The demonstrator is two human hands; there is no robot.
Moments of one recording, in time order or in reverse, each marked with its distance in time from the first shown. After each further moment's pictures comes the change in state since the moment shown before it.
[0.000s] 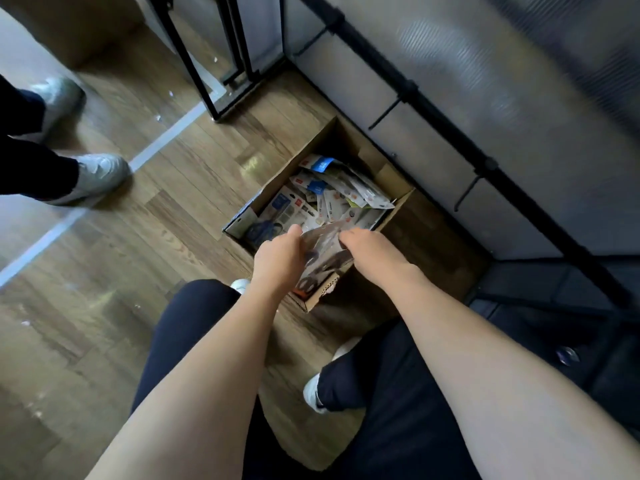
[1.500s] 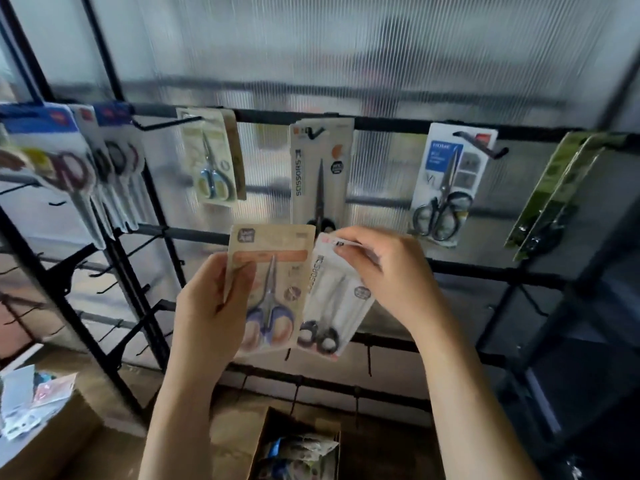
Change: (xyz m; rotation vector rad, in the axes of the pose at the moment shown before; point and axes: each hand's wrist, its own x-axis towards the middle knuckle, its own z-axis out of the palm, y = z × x) left_hand -0.216 0.260 -0.511 -0.759 0.482 0.910; right_hand -0.350 -0.156 -0.481 0.190 1.419 0.038
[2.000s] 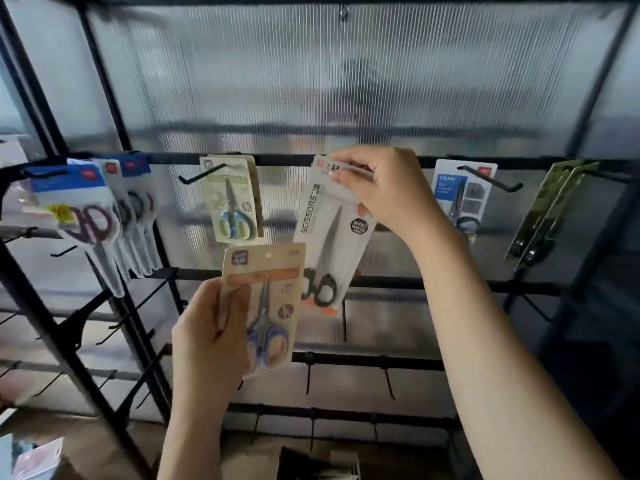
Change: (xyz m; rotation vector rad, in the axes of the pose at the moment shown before) left_hand 0.033 -0.012 -0.058 -0.049 0.060 0.052; right_hand 0.116 -0.065 -0.010 -0.044 0.123 0.017
